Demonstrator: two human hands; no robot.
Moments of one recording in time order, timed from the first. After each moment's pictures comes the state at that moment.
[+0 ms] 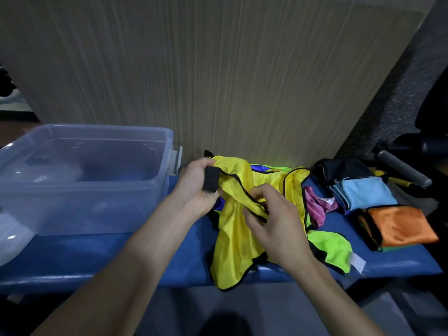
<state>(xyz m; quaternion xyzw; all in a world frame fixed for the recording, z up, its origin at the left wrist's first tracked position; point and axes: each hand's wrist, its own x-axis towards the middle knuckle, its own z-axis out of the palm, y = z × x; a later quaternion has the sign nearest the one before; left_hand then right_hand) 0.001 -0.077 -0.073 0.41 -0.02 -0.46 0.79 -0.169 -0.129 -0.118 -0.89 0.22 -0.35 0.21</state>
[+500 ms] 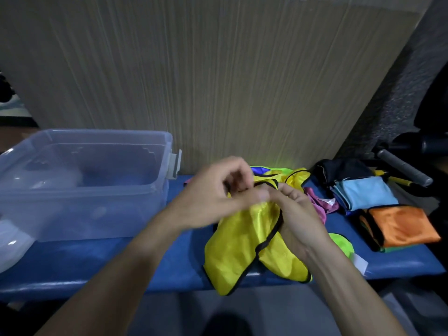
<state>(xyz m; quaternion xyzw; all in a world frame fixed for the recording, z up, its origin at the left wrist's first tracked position) -0.010 -0.040 -0.064 0.56 -0.62 -0.19 0.52 -0.164 -0.150 -0.103 -0.52 0.28 -0.35 0.73</state>
